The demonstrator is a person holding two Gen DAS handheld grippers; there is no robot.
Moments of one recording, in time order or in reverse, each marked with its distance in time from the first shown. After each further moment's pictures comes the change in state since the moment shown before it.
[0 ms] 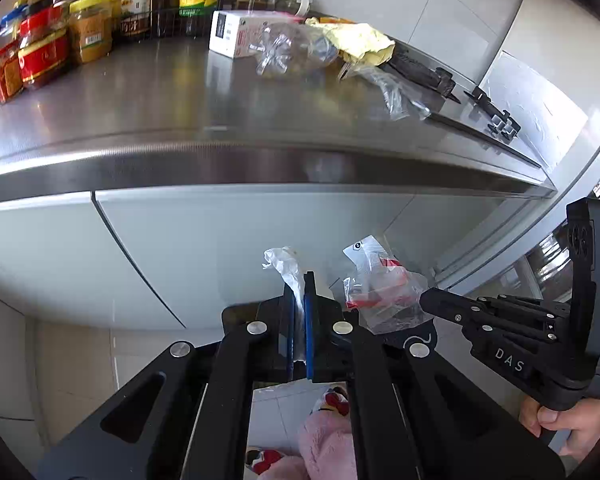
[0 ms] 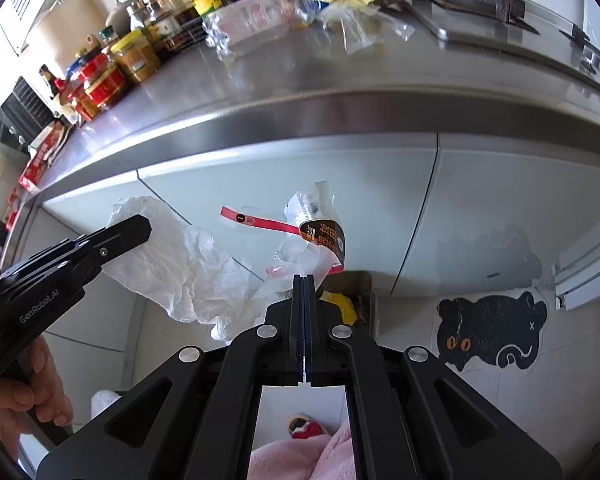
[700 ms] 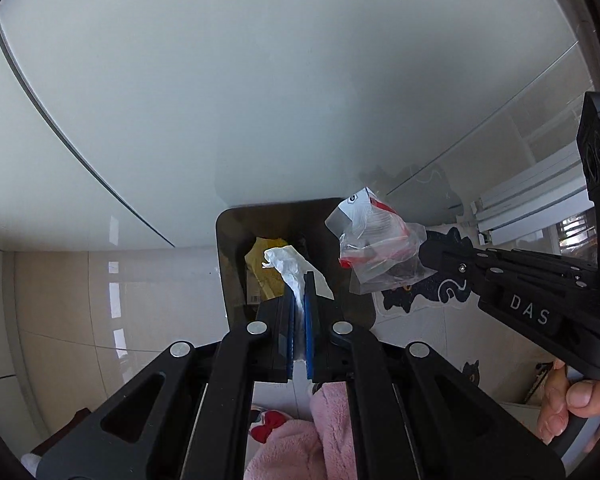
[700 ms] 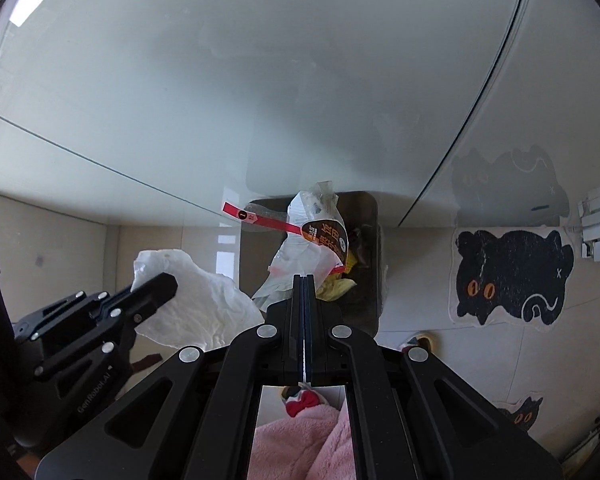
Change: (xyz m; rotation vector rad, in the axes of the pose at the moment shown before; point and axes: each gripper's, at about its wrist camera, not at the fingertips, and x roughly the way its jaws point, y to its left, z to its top) left arm 0.206 0.049 -0.099 -0.065 0.307 0.058; right arm 0.198 -0.046 -0.032 0.085 0.284 -0.011
